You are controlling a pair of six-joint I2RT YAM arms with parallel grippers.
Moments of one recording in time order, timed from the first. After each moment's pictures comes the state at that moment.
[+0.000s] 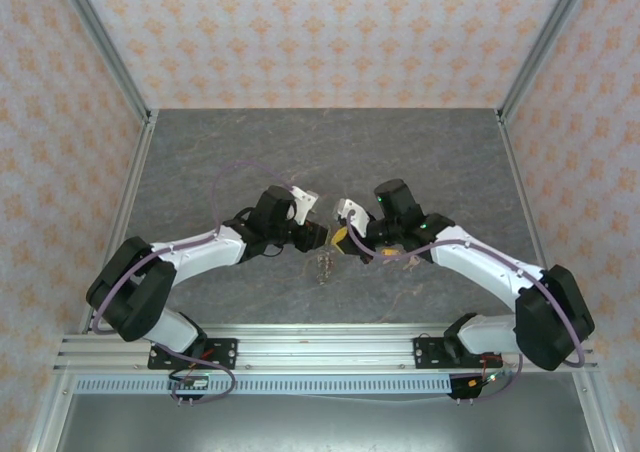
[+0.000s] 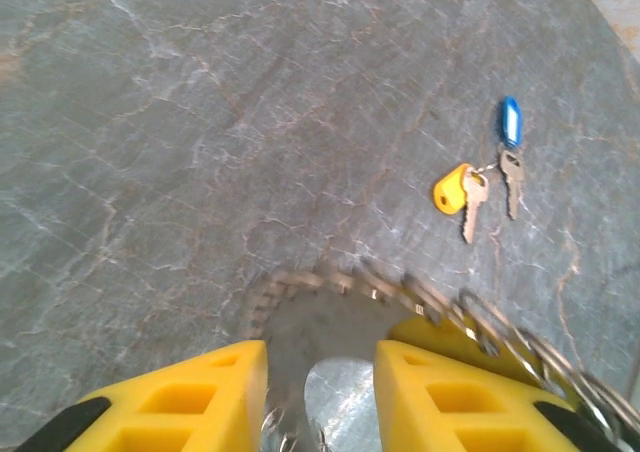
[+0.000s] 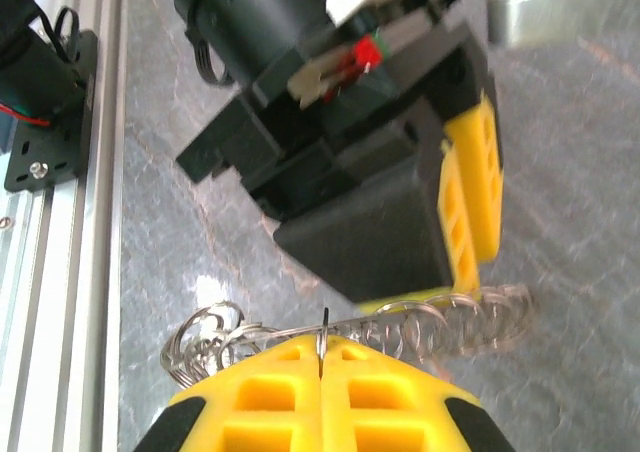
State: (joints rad) left arm -0.60 1.49 0.76 0.02 0.35 -0.28; right arm 0.62 1.28 0.80 -0.32 -0.65 -0.36
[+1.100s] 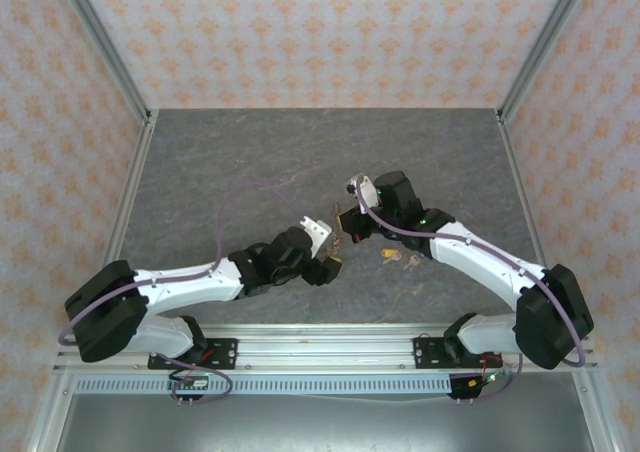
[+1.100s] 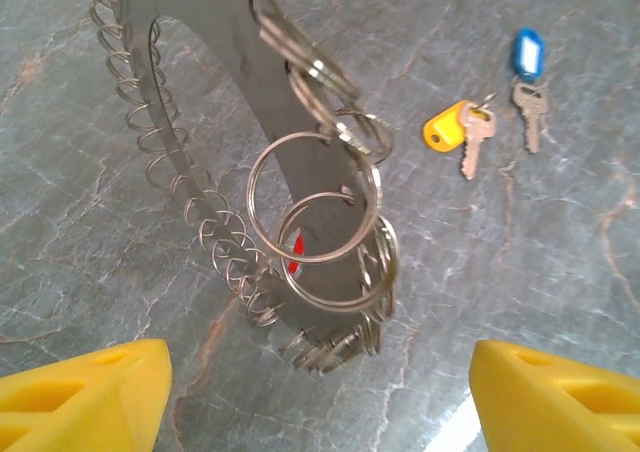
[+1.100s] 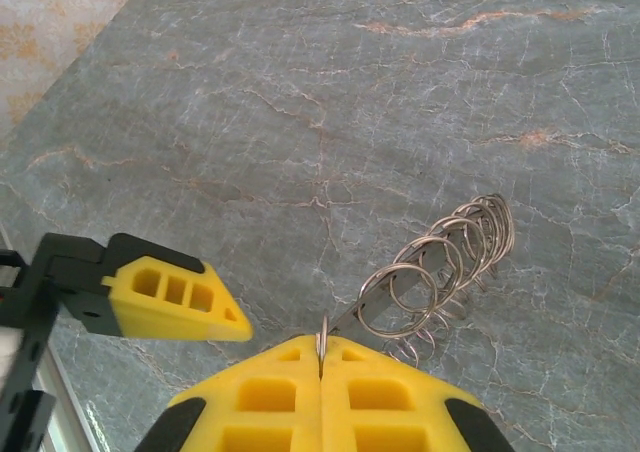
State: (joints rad) left arm -0.93 1.34 0.63 0.02 -0.12 -0.28; right arm 0.62 1.29 0.85 -0.24 -0.37 0.19
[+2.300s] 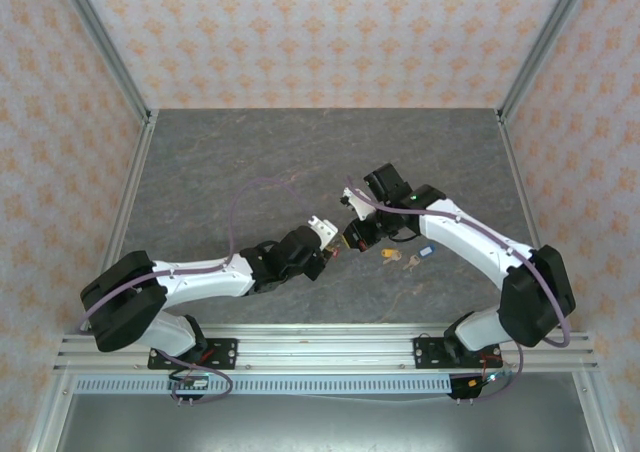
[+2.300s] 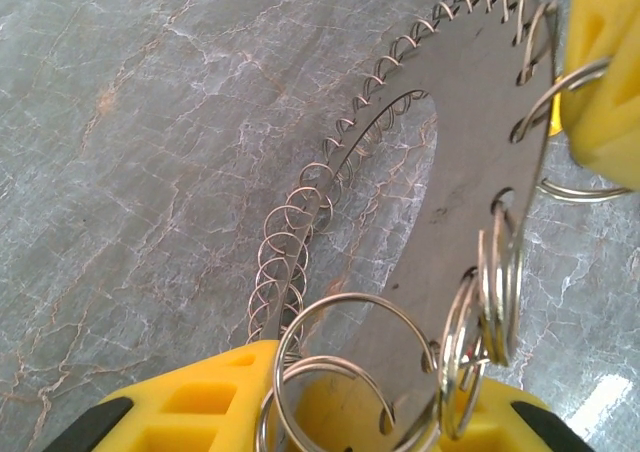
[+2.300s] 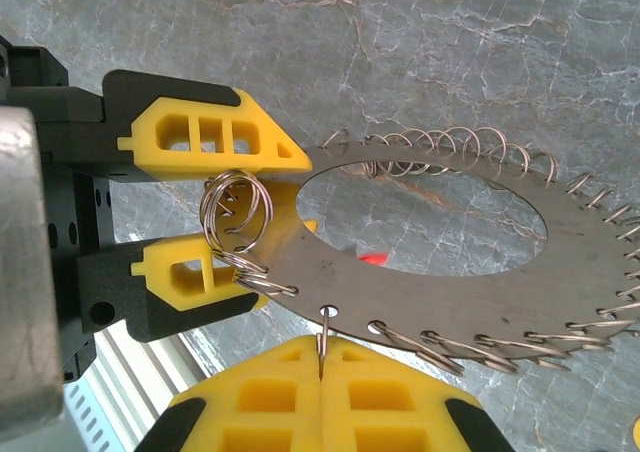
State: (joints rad) left arm -0.93 1.43 0.68 0.02 -0.24 -0.14; right arm 0.60 1.43 1.07 -0.76 -0.48 0.04
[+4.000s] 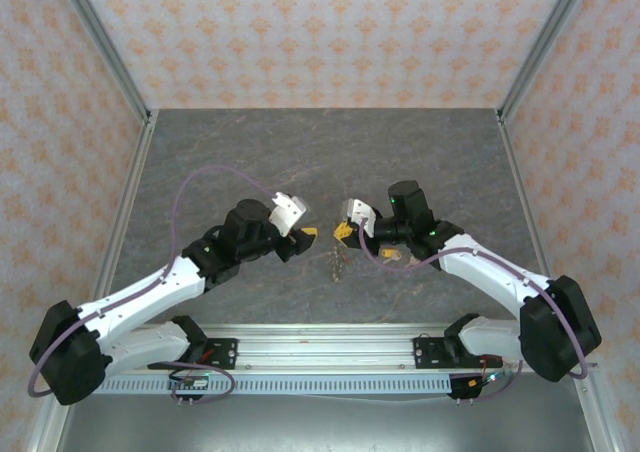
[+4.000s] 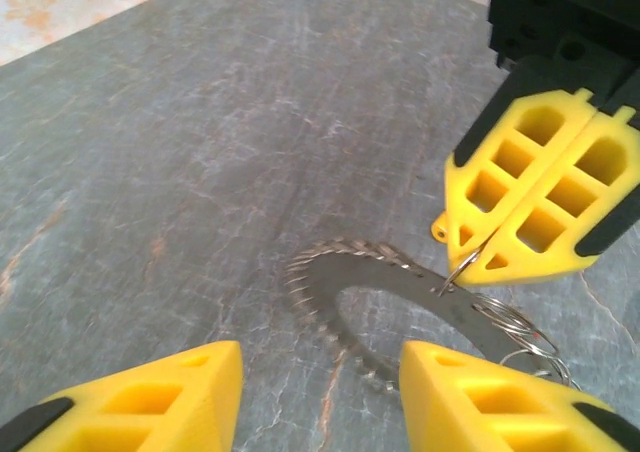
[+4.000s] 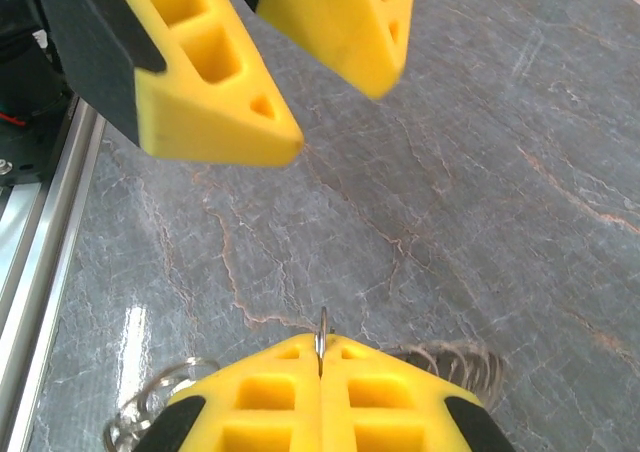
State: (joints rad) left arm -0.69 1.08 0.68 -0.08 0.16 0.06; right arm 0.56 1.22 0.71 -0.10 -0.73 -0.51
